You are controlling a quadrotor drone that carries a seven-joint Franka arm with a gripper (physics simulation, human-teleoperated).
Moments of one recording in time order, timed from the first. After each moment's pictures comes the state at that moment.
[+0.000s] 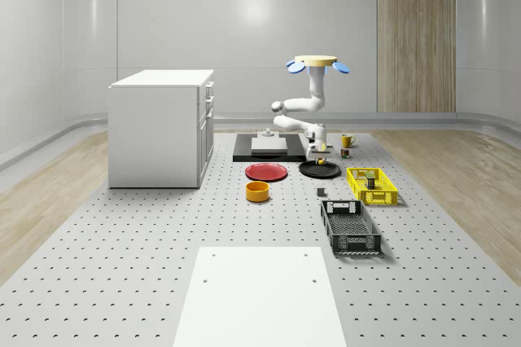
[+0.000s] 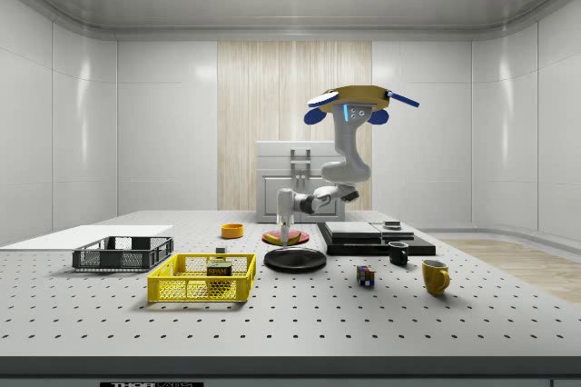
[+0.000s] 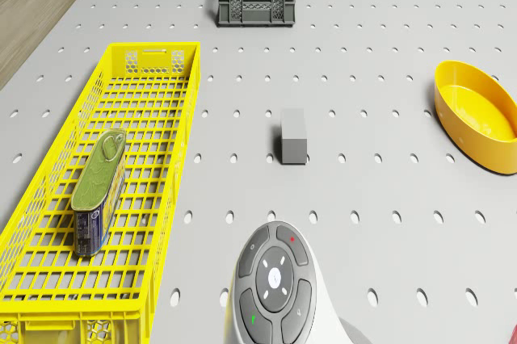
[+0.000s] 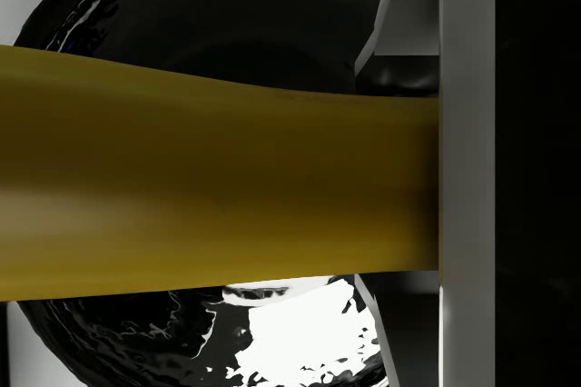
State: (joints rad) arm -1.14 -1.42 0.97 -2.74 -2.19 1.64 1.62
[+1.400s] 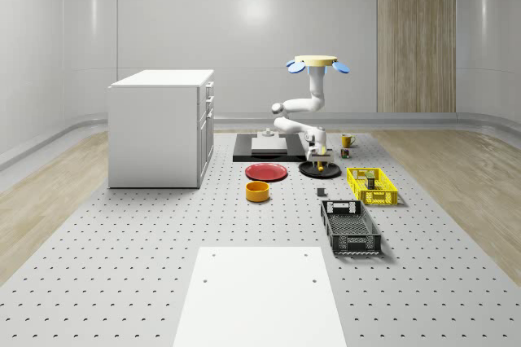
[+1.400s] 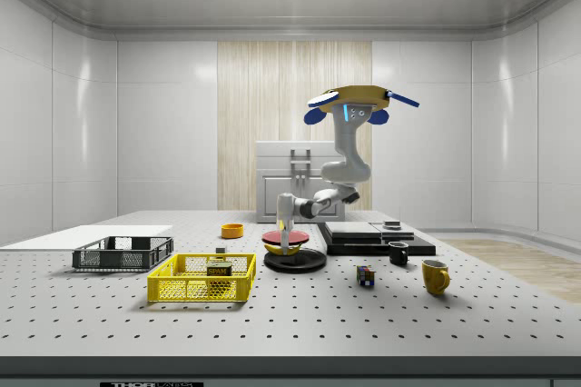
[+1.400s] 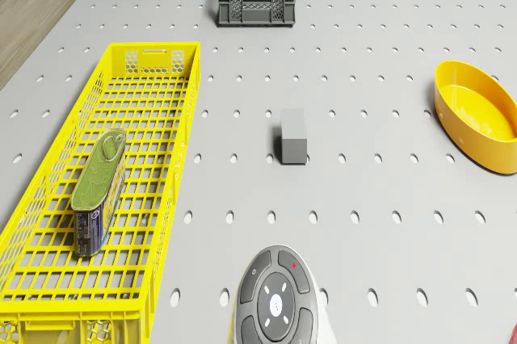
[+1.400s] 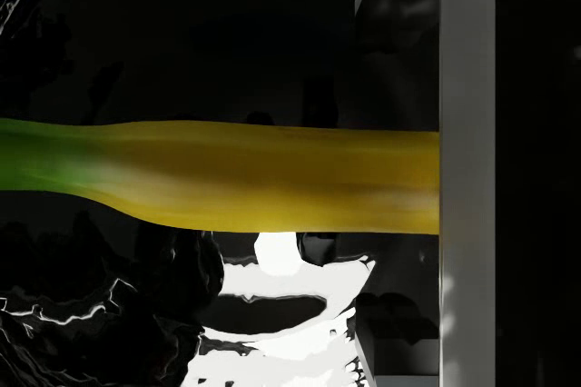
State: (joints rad) arm -1.13 -1.39 0.94 -2.71 -2.22 1.65 1.58
